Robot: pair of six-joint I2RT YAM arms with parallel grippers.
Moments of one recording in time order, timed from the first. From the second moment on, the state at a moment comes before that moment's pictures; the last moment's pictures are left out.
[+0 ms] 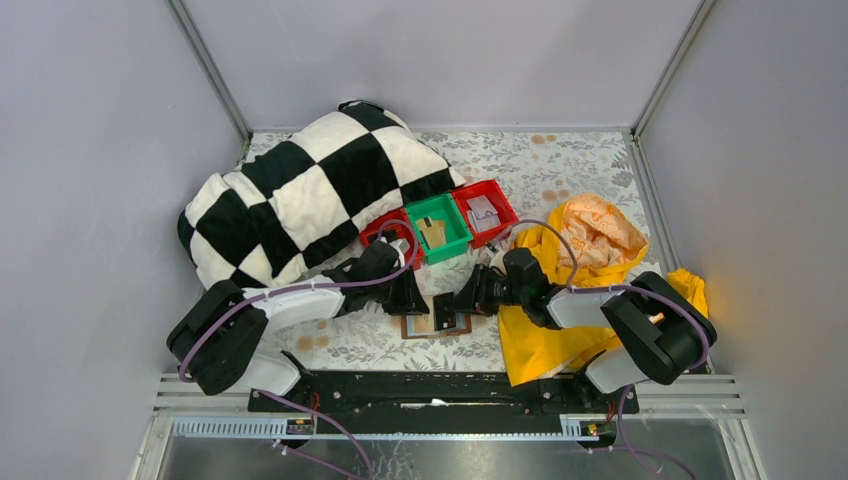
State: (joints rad) left arm -0.73 1.40 0.59 -0.06 0.31 -0.86; right arm 0.63 1.47 0.37 0.48 -0.53 0.98
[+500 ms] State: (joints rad) left arm -0.73 1.42 0.55 0.03 0.35 -0.88; right arm 0.63 1.51 0.38 0.49 -0.53 0.98
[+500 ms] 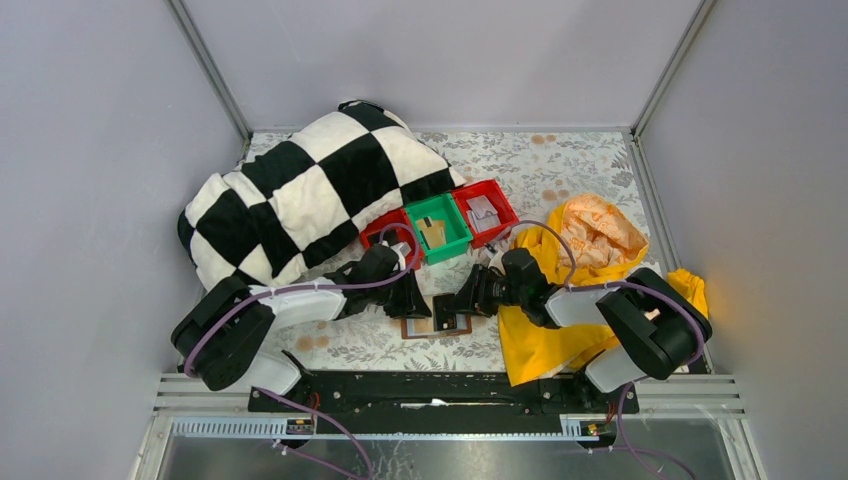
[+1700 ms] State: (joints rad) left arm -0.73 1.44 0.52 0.10 0.38 -0.89; right arm 0.67 1.57 0.42 0.53 -0.54 0.98
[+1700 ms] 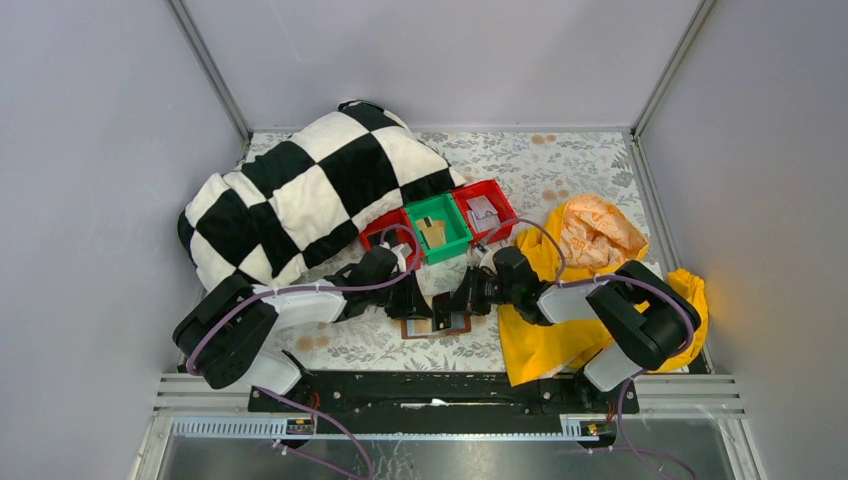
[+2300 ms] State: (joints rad) left arm -0.73 1.23 0.55 -0.13 0.37 -0.82; right arm 0.67 1.23 0.70 -0.15 -0.30 0.68
